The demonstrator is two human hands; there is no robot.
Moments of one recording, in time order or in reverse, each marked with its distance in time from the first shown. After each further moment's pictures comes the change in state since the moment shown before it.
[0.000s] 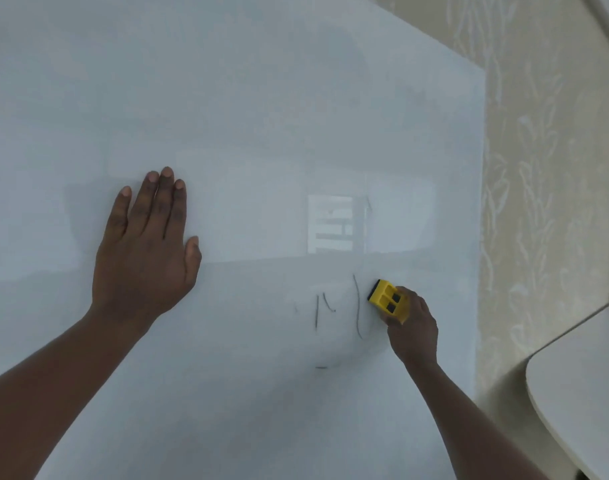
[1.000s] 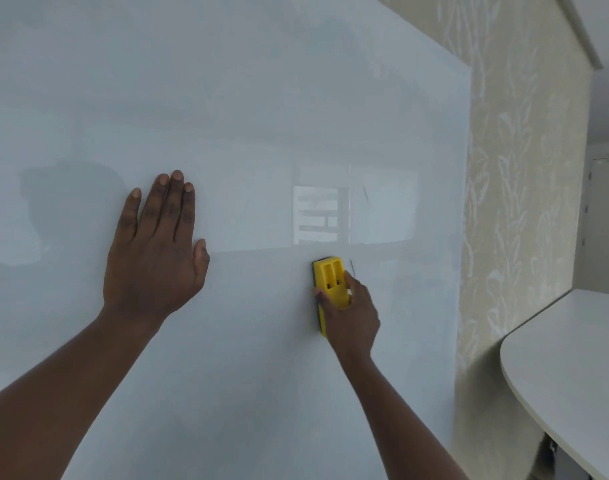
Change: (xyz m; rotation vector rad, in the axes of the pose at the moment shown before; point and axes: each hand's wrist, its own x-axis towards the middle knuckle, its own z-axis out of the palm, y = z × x) left_hand -0.020 -0.003 -0.001 -0.075 -0.010 0.023; right_hand -0.072 -0.117 0.037 0.146 0.086 0.130
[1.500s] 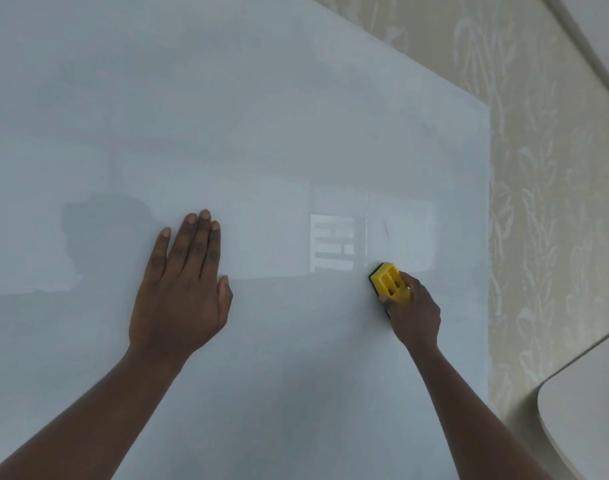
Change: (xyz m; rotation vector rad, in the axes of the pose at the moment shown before) left_hand 0.000 0.003 0.005 0.062 0.025 -0.014; right_hand 0.107 0.014 -0.035 -0.018 -0.065 0.016
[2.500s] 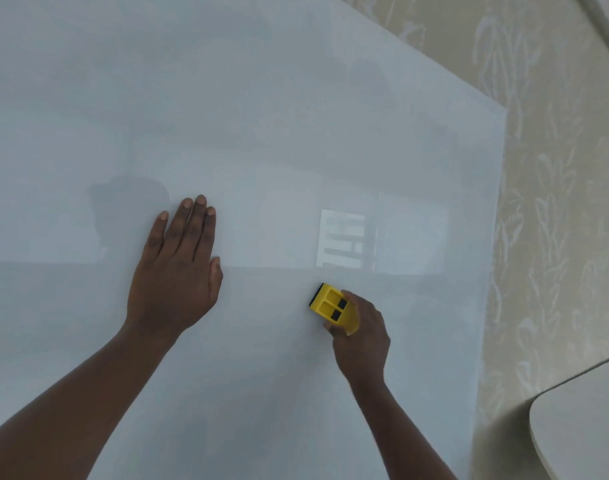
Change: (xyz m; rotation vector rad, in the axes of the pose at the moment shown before) left_hand -0.007 0.007 -0.003 -0.001 -0.067 -0.069; right_hand -0.083 -0.010 0.029 -0.029 -0.085 -0.310
